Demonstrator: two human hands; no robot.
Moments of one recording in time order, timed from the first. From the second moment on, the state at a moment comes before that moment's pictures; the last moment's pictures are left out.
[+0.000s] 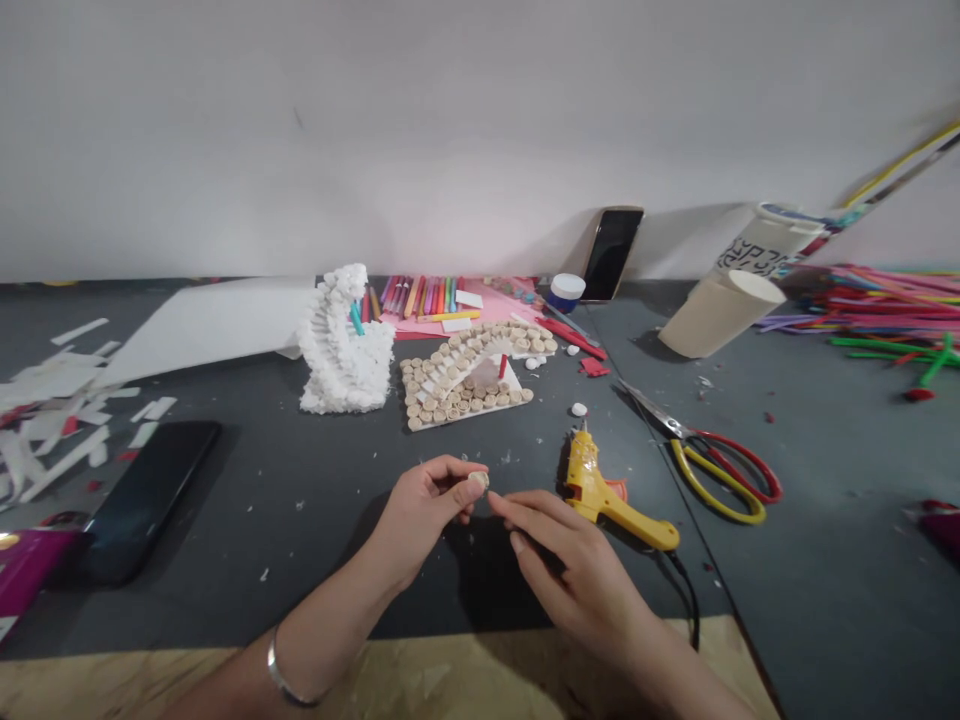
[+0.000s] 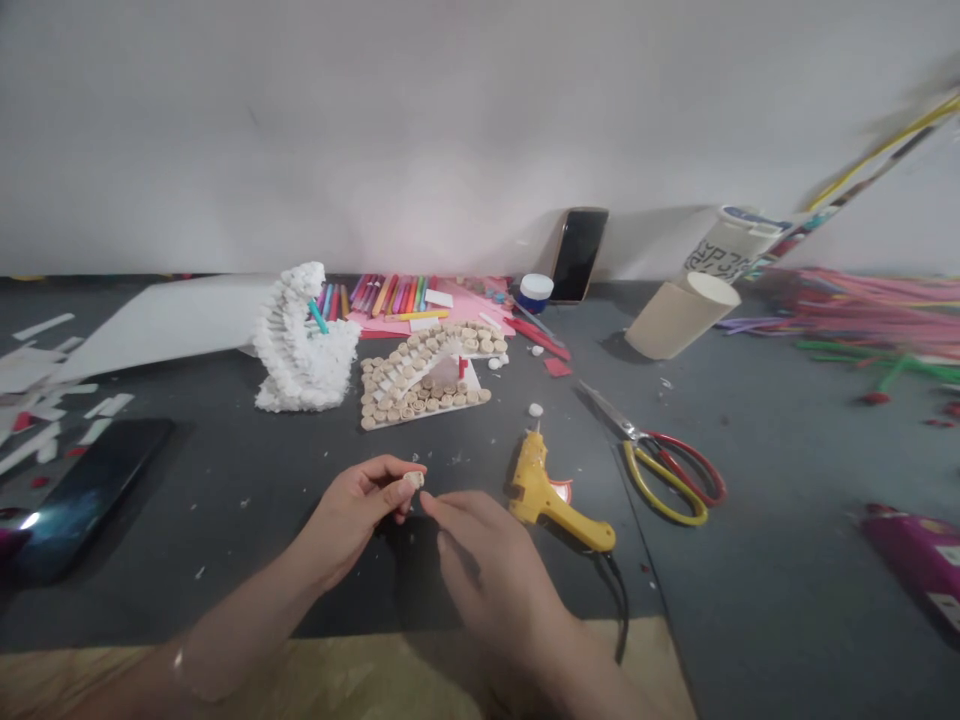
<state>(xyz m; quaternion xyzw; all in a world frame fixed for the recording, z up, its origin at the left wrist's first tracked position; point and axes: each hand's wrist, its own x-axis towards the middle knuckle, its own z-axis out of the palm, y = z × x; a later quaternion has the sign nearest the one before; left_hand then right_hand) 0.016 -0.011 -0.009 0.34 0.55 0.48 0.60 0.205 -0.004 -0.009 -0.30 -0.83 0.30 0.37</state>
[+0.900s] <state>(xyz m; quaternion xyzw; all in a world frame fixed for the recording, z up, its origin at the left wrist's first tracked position) 0.000 -0.005 -0.001 0.00 0.34 0.55 0.76 0.302 0.022 -0.052 -0.47 -0.86 0.08 0.20</state>
